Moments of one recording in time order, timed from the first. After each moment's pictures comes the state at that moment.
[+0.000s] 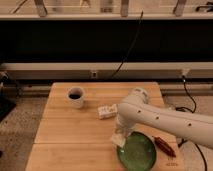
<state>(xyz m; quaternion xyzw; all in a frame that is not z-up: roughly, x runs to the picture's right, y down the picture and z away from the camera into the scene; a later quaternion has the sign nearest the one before) 0.091 0.224 0.699 -0.25 -0.23 -0.50 0.80</state>
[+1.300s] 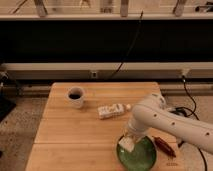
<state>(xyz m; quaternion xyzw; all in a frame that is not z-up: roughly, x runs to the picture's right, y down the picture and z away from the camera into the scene) 0.128 0.242 0.697 -0.26 -0.23 -0.45 0.82</state>
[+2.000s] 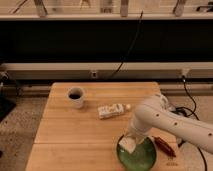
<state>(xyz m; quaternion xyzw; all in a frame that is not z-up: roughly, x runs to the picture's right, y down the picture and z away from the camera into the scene) 0.135 0.244 0.695 -0.27 -0.23 -0.43 0.83</state>
